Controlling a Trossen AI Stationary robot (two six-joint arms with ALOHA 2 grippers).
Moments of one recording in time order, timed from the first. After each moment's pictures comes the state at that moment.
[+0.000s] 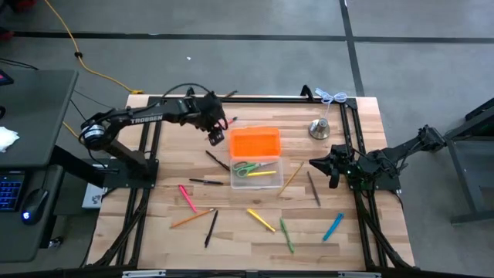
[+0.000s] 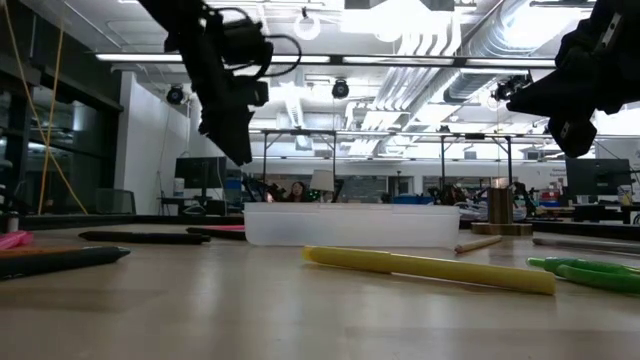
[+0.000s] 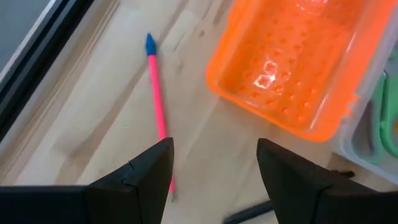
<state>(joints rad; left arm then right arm) 0.48 1.47 1.07 -0.65 -0.02 -0.02 0.41 0.22 0.08 -0.04 0.59 0.68</state>
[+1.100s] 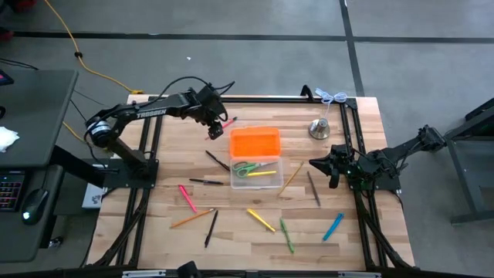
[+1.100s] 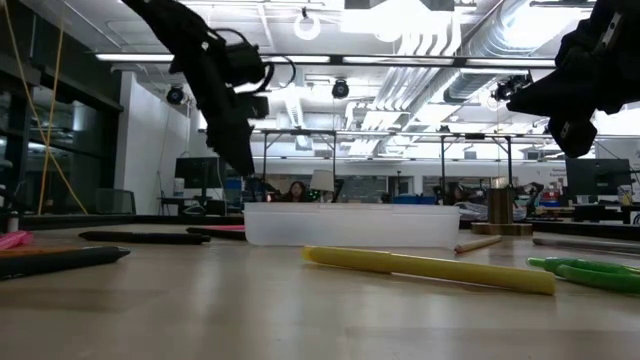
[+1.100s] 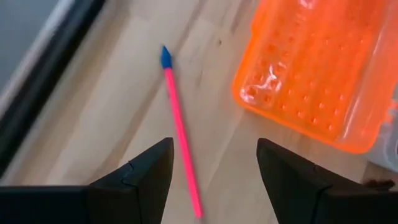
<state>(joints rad) 0.60 1.54 1.07 -0.56 0.07 0.14 0.41 0.22 0.08 -0.04 0.59 0.68</state>
